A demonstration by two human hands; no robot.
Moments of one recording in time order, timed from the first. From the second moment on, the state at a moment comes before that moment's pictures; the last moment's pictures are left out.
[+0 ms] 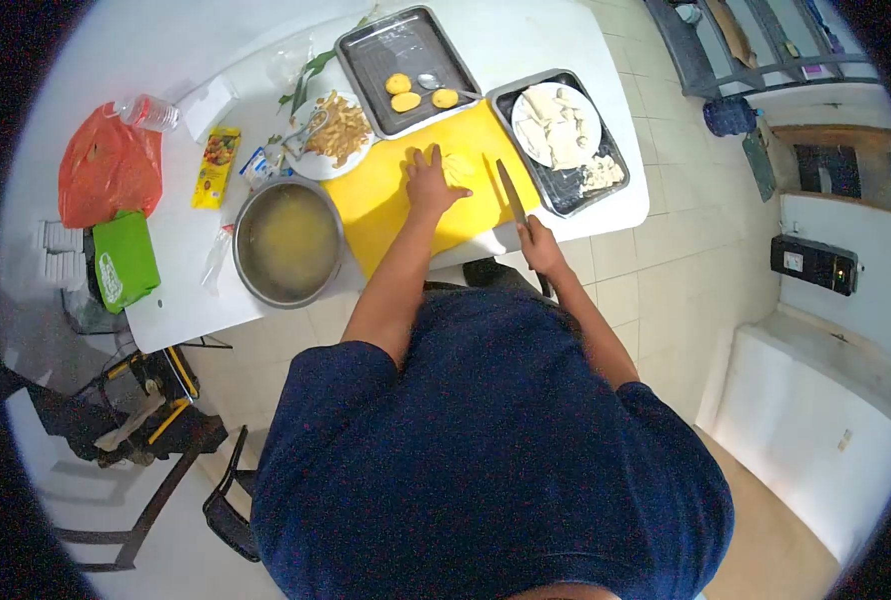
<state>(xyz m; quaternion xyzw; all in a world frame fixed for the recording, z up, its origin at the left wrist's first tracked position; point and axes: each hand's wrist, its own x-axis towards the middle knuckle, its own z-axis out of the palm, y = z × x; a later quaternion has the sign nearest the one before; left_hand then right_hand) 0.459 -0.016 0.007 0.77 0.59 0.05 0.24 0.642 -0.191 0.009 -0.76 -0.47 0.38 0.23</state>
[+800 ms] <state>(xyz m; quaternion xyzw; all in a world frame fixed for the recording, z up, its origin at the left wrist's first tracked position) 0.410 0.006 -0.059 0.80 0.51 0.13 0.29 0.603 -0.169 0.007 -0.72 -0.53 0.40 0.21</state>
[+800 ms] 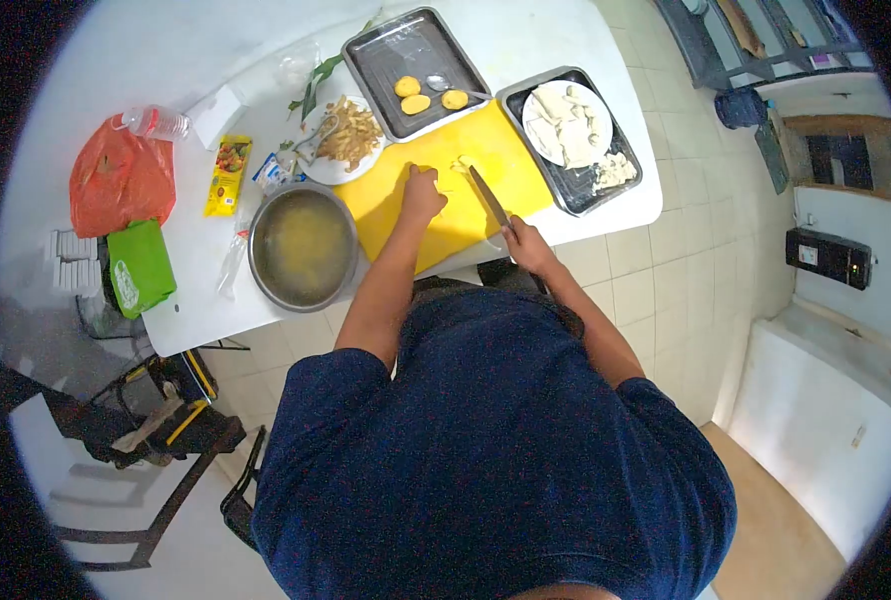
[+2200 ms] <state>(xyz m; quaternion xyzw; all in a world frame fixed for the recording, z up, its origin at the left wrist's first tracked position) 0.363 -0.007 -0.017 0.79 0.48 0.24 0.30 0.561 -0.113 0.016 -0.67 -0.61 0.38 0.16</state>
